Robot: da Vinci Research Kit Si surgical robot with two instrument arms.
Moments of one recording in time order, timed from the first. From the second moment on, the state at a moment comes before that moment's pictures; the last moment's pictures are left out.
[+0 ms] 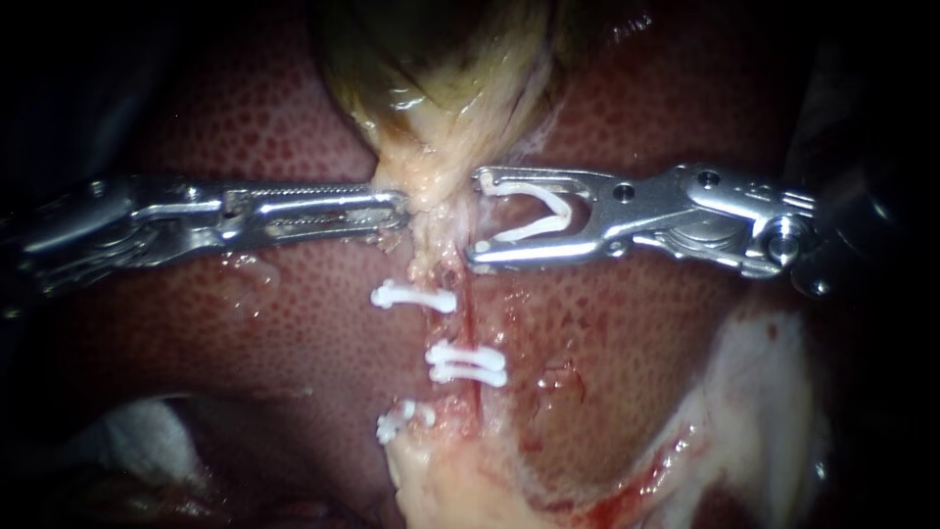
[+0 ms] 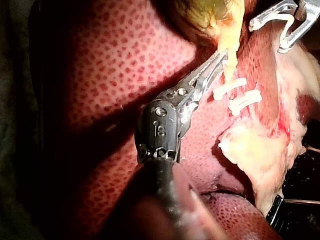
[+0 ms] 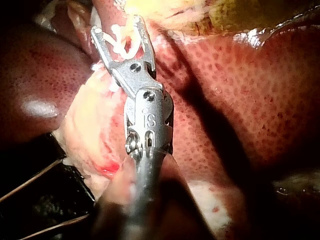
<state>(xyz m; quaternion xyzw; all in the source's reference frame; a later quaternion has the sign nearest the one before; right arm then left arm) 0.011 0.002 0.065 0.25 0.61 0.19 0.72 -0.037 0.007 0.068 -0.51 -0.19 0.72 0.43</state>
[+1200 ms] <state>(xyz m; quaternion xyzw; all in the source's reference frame) 0.011 0.002 0.065 0.25 0.61 0.19 0.72 -0.027 0.012 0.061 -0.51 -0.16 0.71 0.45</state>
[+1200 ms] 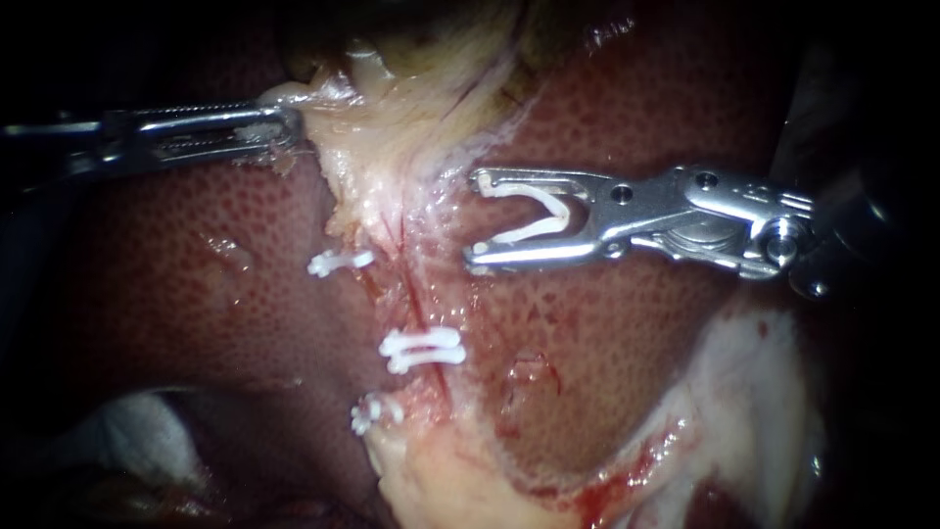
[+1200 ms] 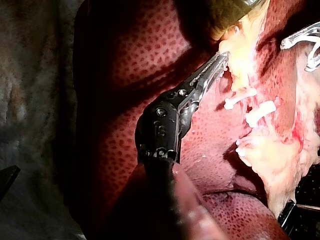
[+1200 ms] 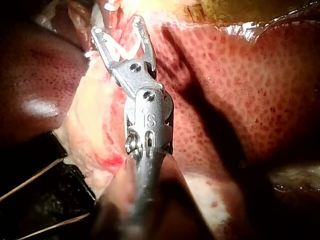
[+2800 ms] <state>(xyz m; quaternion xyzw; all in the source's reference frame) 0.019 -0.006 0.076 0.36 0.57 0.21 0.71 -0.029 0.012 0.061 -0.51 -0.16 0.71 0.46</state>
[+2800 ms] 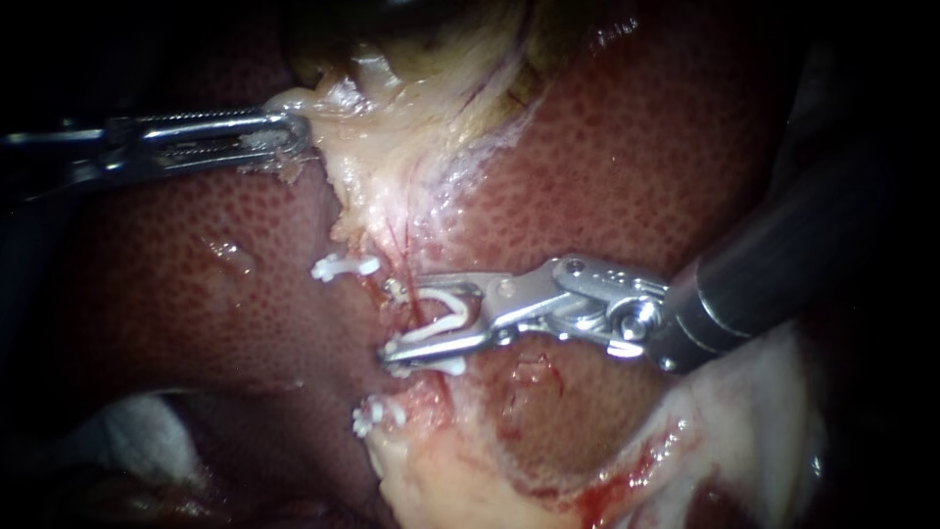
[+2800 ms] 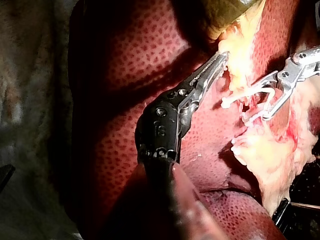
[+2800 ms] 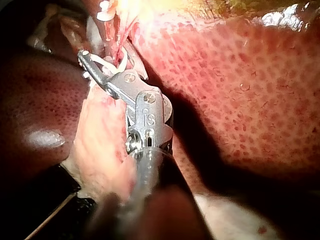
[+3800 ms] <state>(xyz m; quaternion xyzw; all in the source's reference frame) 0.020 -0.005 0.075 0.42 0.59 0.23 0.66 -0.029 0.012 0.061 -0.51 -0.16 0.71 0.46</state>
